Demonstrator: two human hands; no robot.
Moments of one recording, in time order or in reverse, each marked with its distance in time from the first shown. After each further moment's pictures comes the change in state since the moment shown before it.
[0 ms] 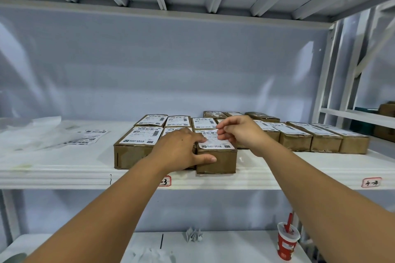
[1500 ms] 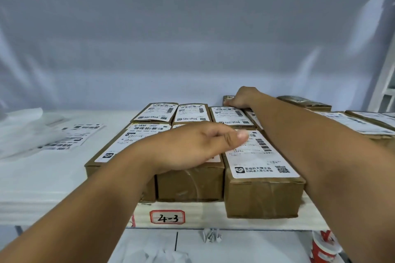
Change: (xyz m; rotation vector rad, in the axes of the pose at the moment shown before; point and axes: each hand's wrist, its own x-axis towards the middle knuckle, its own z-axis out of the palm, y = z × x) left_hand 0.038 -0.028 -0.017 -0.608 -0.359 0.045; right_hand 0.224 0.040 0.026 -0.945 0.012 0.202
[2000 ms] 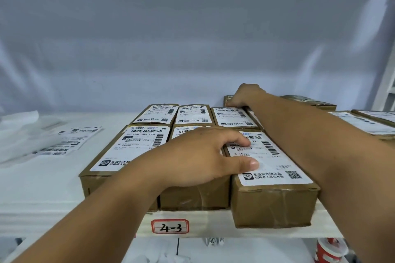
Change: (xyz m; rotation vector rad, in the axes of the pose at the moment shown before) left_hand 0.007 -0.003 0.006 0.241 0.046 0.036; right_hand 0.019 -0.005 0.004 -0.006 0.035 0.101
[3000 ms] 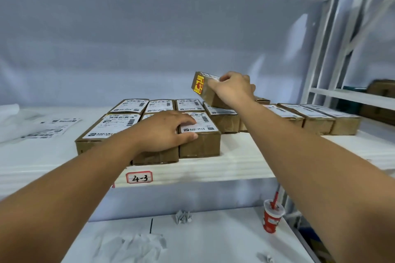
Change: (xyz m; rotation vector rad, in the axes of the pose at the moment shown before) left_hand -0.006 0.014 0.009 0.325 0.107 0.054; right_hand -0.172 0.052 -0.066 0.586 0.376 0.045
